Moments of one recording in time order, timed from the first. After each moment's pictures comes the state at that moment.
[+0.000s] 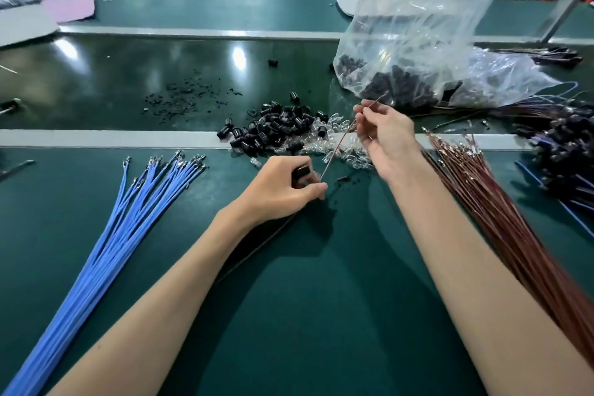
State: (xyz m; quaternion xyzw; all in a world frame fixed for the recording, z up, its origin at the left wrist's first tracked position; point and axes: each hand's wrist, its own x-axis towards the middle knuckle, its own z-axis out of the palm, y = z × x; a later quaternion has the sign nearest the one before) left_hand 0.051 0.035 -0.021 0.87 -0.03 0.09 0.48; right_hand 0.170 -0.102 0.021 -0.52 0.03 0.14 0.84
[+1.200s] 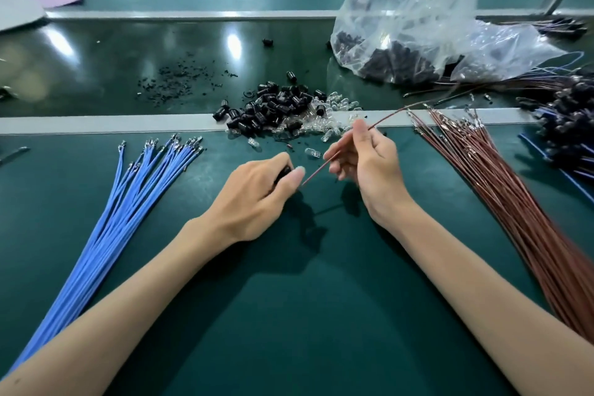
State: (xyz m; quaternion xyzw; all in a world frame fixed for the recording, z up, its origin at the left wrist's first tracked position) left_hand -0.002 0.039 -0.019 0.93 -0.04 0.15 0.34; right_hand 0.092 -0.113 -0.013 -0.62 -0.15 0.13 0.76
